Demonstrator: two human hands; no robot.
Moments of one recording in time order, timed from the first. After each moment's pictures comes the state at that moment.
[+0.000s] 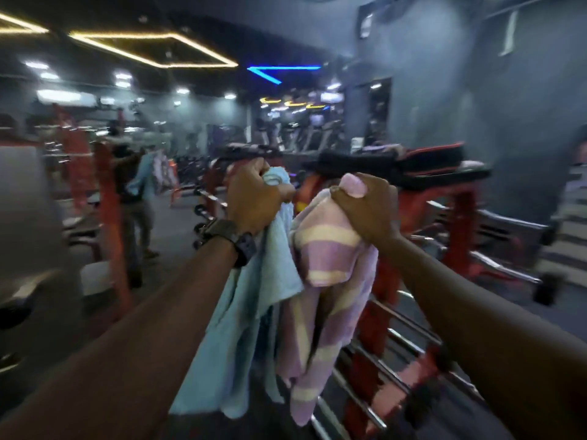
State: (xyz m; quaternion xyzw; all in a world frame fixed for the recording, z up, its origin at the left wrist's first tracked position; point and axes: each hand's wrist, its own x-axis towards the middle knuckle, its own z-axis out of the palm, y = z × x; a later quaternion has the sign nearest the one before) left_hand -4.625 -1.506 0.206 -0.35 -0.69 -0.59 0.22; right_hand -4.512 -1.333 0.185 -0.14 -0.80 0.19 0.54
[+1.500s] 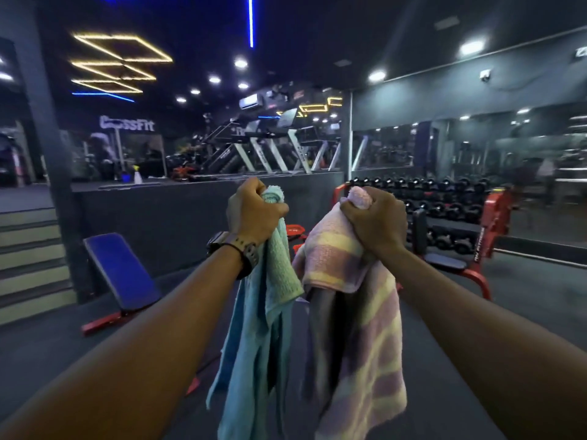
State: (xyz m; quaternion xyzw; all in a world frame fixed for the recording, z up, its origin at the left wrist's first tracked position) left_hand -3.524 -0.880 0.206 -0.75 -0.25 -0.56 -0.24; right_hand -3.377 -1.038 0.185 -0.71 -0.31 -0.30 0.55
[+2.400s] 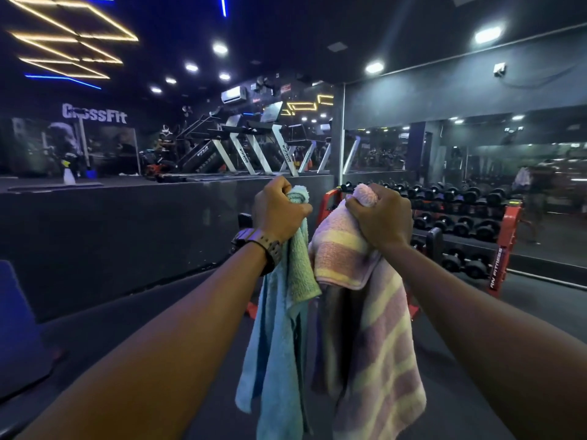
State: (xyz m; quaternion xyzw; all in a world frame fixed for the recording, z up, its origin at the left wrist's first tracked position) left_hand -2.979 -0.528 0.207 -0.77 -0.19 -0.54 -0.27; right_hand -2.859 -0.672 0.194 -0.73 -0.29 -0.32 0.53
